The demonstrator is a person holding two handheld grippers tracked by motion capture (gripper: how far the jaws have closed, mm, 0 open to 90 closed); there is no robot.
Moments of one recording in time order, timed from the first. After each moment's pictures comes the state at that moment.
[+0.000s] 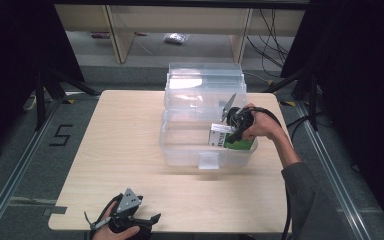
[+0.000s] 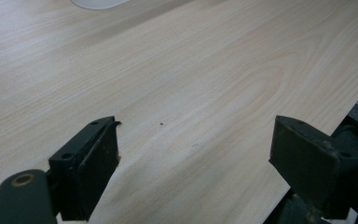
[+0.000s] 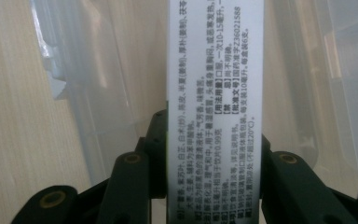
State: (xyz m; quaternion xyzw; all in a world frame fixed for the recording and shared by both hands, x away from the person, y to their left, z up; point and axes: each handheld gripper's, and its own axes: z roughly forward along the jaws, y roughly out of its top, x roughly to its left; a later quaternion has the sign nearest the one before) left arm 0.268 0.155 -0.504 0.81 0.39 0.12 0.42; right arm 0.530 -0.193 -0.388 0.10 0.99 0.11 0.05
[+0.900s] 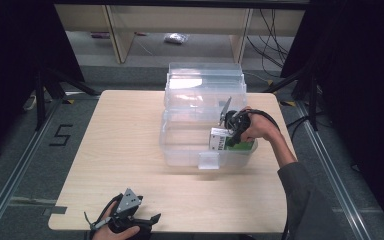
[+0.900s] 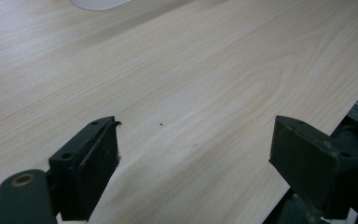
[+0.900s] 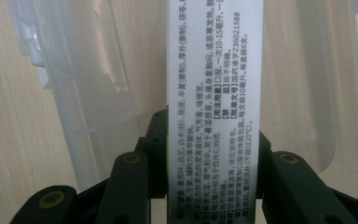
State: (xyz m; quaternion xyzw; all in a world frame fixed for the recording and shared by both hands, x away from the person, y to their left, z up) left arm 0.268 0.155 -0.504 0.81 0.39 0.12 0.41; right arm 0.531 -0.188 -0.401 0.12 0.99 0.07 0.03
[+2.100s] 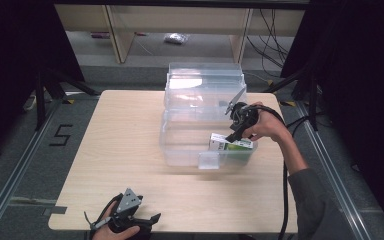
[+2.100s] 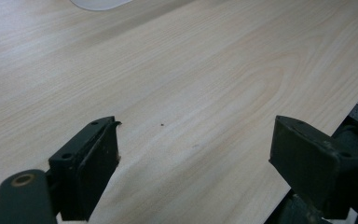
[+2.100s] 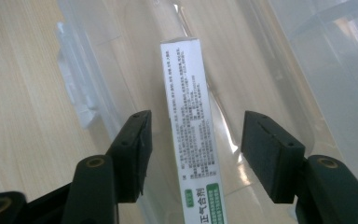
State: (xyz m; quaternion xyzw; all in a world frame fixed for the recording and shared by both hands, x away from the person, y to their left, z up) left arm 0.268 0.155 -0.503 0.81 0.40 0.12 0.41; right arm 0.513 -0.201 -0.364 0.20 0.96 0.17 0.05
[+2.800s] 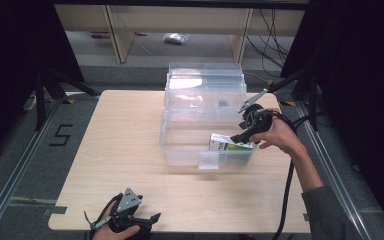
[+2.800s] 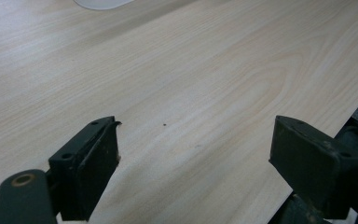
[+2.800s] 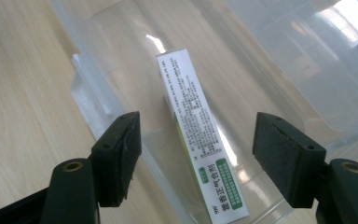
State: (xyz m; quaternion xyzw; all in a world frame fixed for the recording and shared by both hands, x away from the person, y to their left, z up) left arm 0.270 0.157 -0.503 0.82 0.39 0.13 0.40; right arm 0.481 -0.228 -0.352 0.28 0.92 0.25 0.08
